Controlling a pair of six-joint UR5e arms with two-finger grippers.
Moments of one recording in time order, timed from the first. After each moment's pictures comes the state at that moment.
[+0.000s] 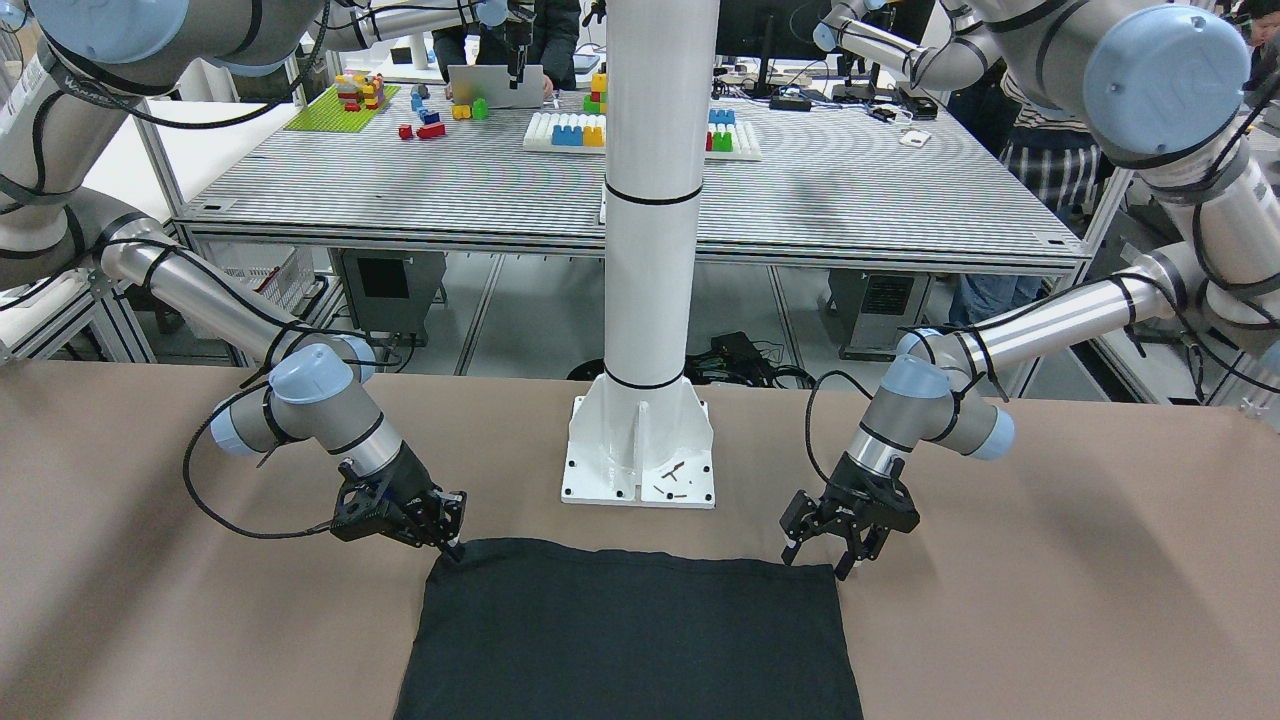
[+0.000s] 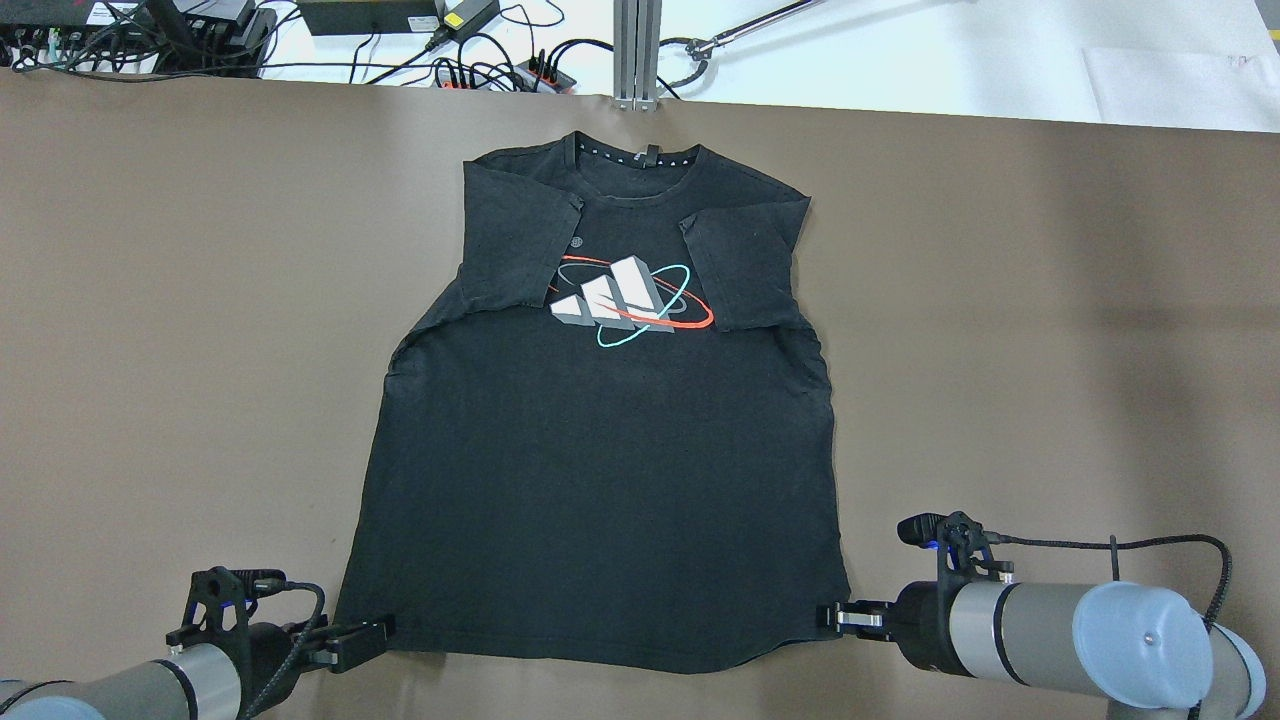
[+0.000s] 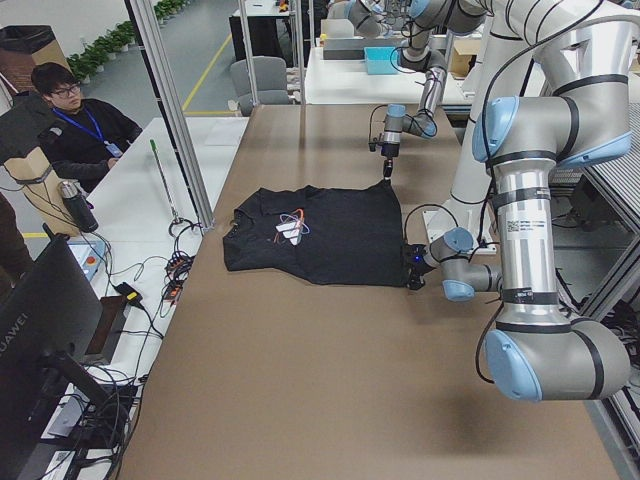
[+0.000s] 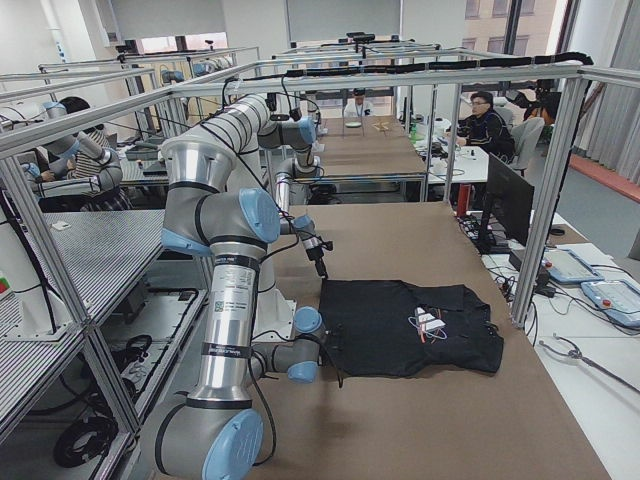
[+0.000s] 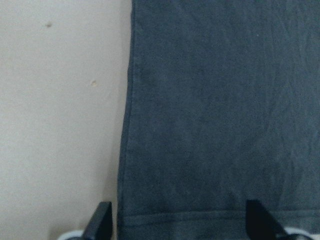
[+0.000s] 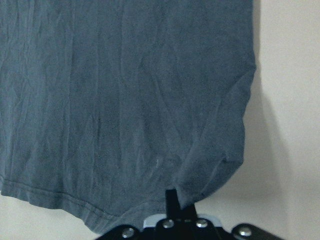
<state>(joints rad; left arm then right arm) -0.10 -1.49 -1.96 -2.45 -1.24 -1.55 0.35 -1.62 1.96 -0.66 1.75 1.48</state>
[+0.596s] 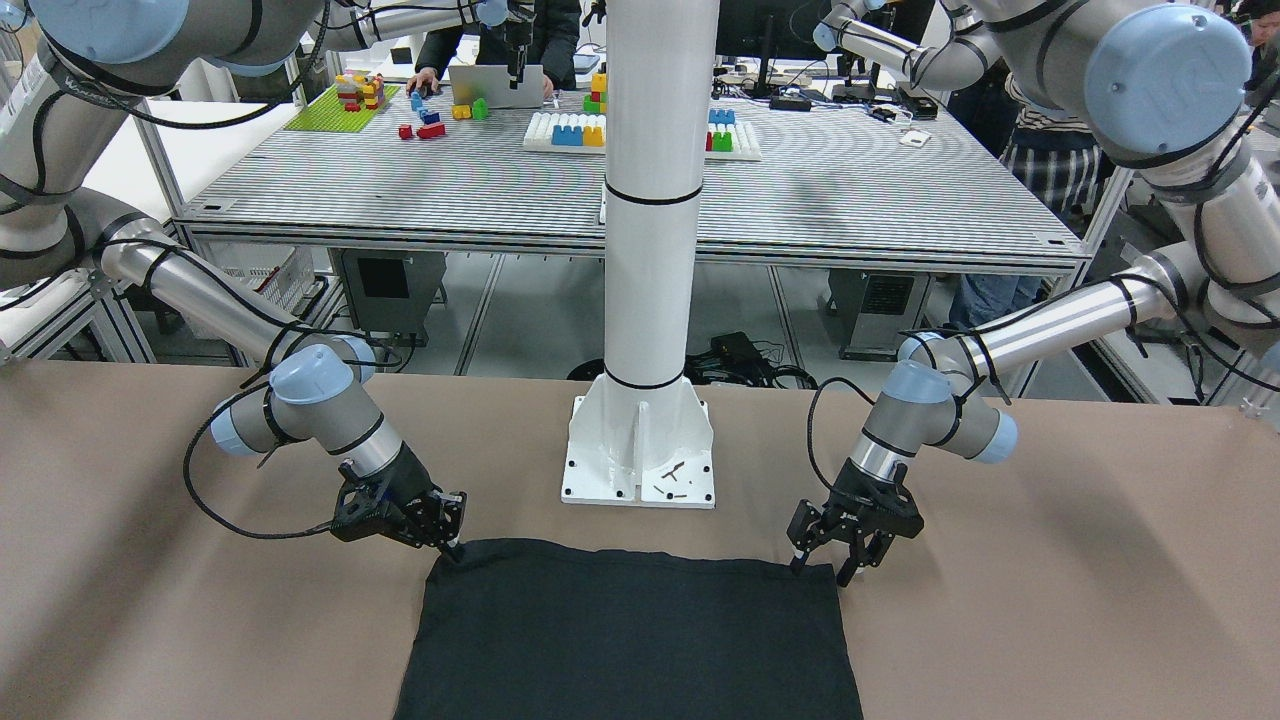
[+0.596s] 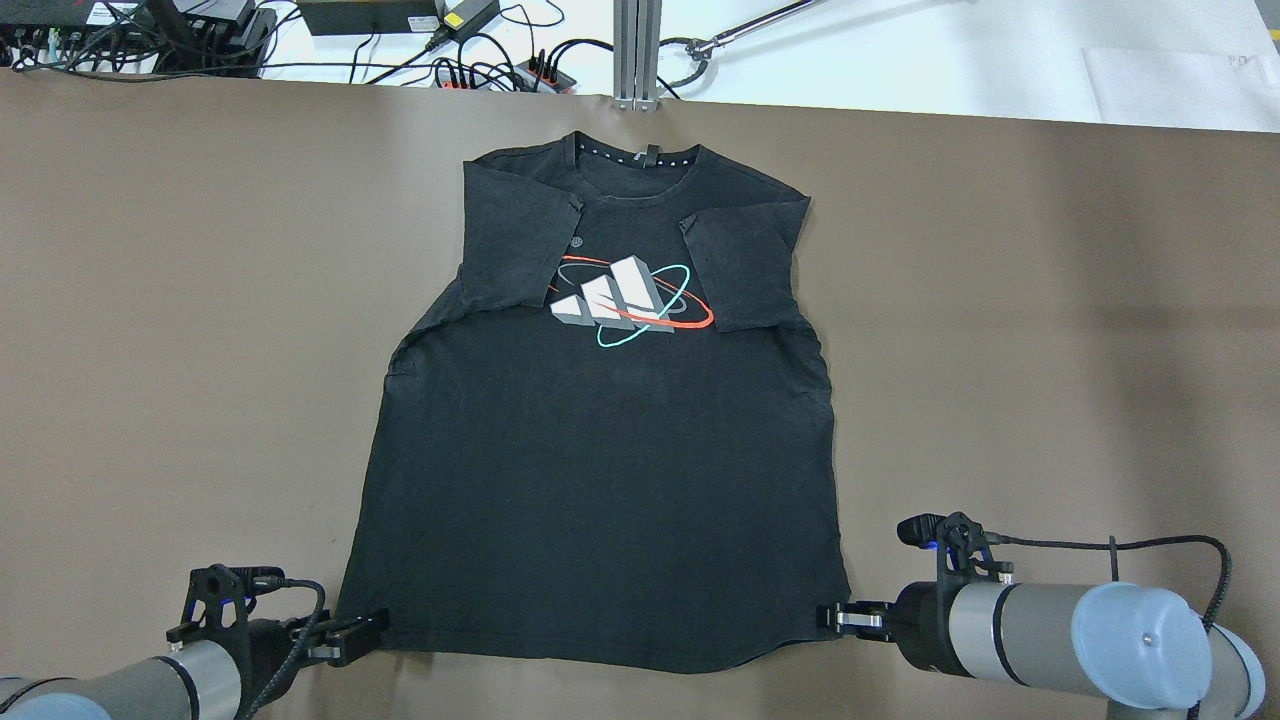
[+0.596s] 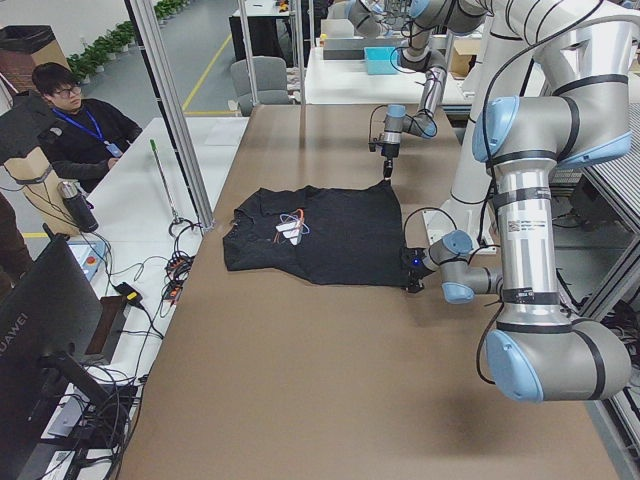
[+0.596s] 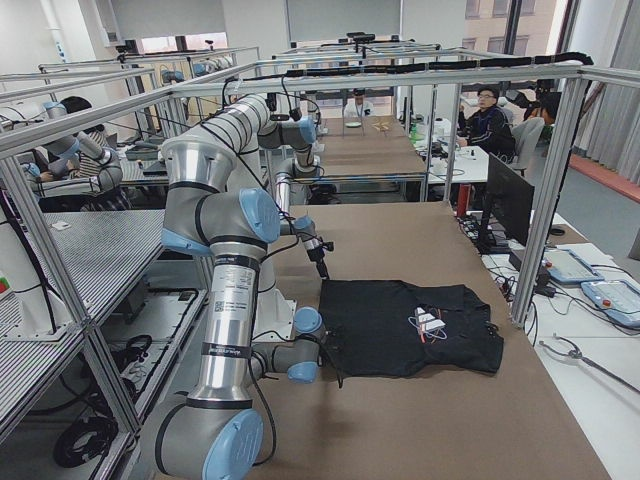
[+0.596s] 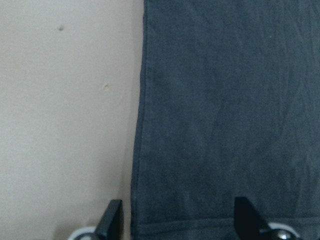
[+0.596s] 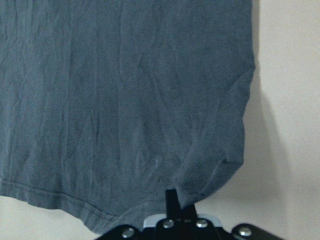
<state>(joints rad) -0.10 -1.49 -1.94 -2.45 -1.24 -1.55 0.35 -1.62 1.96 -0.66 1.75 1.48</state>
